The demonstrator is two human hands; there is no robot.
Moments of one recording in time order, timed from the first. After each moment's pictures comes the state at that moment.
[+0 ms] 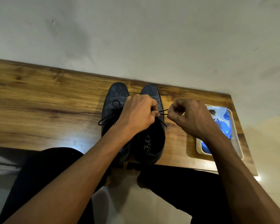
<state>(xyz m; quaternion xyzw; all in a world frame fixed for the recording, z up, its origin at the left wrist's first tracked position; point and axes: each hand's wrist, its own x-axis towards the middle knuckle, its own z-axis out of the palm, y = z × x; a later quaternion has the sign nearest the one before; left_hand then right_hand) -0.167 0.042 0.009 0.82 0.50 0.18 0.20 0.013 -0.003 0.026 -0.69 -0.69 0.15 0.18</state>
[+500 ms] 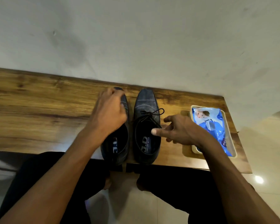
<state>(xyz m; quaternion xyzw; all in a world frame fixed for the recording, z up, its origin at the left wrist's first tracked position) -0.223 0.036 0.027 0.77 0.60 0.16 0.16 0.003 -0.018 0.023 -0.70 -0.62 0.36 0.02</state>
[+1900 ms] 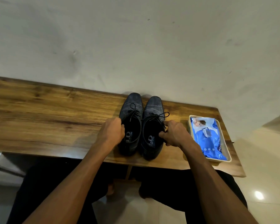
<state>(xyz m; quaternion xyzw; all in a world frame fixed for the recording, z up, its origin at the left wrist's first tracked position) -0.249 0.028 -0.020 0.72 0.66 0.10 0.19 -0.022 -0.009 0.003 -0.76 -0.60 0.25 0.03</state>
